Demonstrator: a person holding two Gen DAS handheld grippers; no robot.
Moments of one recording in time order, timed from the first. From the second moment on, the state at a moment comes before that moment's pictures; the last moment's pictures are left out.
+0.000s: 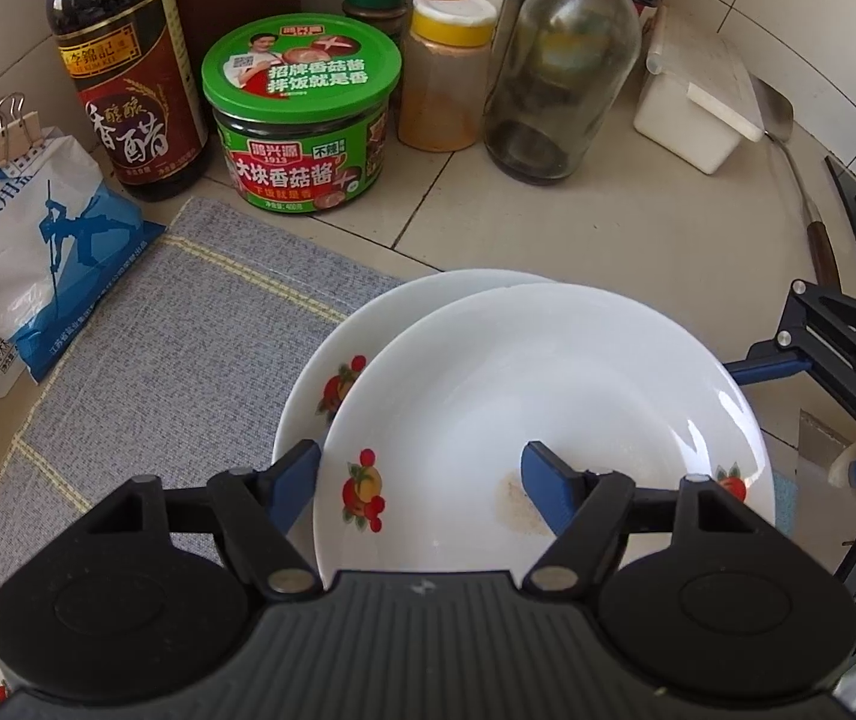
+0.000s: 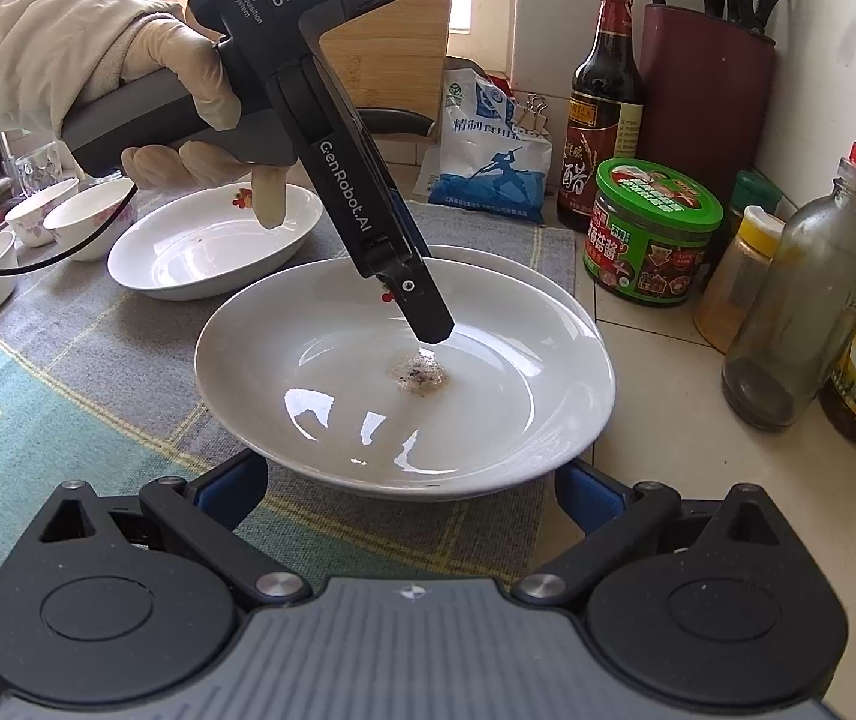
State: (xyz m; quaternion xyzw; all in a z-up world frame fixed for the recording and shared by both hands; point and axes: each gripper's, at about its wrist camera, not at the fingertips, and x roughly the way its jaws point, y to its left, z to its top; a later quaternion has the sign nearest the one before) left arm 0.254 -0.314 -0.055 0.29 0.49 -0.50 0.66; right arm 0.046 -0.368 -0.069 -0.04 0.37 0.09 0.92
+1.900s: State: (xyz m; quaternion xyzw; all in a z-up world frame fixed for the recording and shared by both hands) left arm 0.117 -0.130 -0.003 0.18 0.35 -0.29 0.88; right arm 0.052 -0.296 -0.042 -0.05 0.33 0.05 0.94
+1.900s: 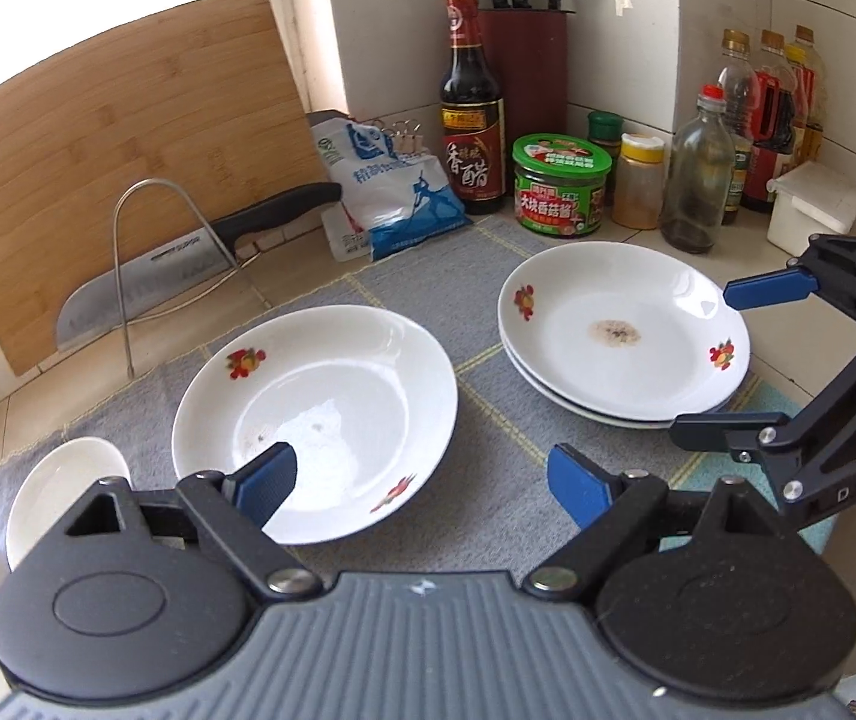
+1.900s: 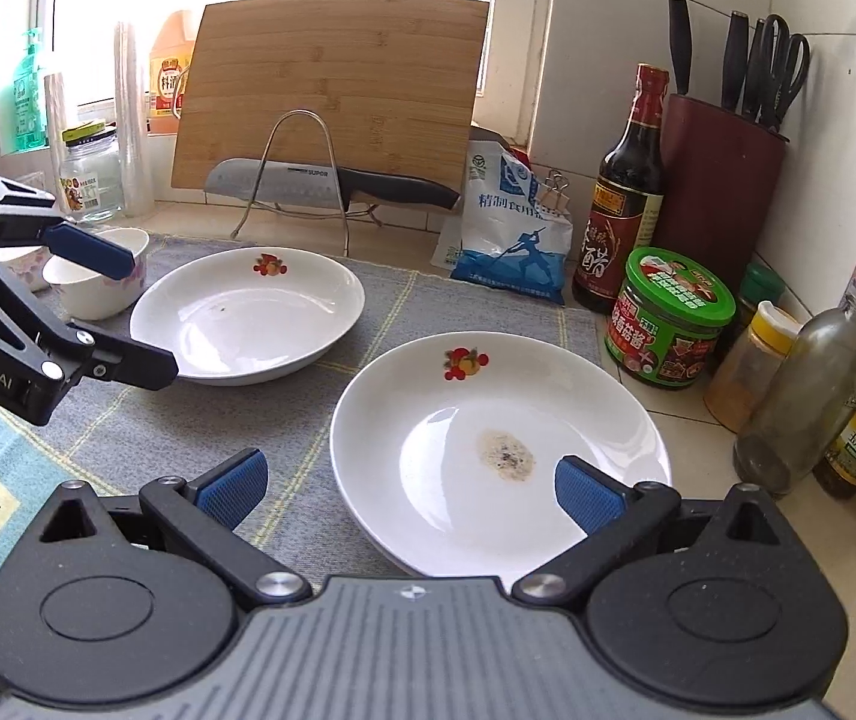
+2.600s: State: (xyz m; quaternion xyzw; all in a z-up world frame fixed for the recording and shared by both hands) left arm 0.149 -0.093 -0.075 0.15 0.40 -0.23 0.87; right arm 0.065 -0.232 -0.036 -0.08 0.37 0.04 0.93
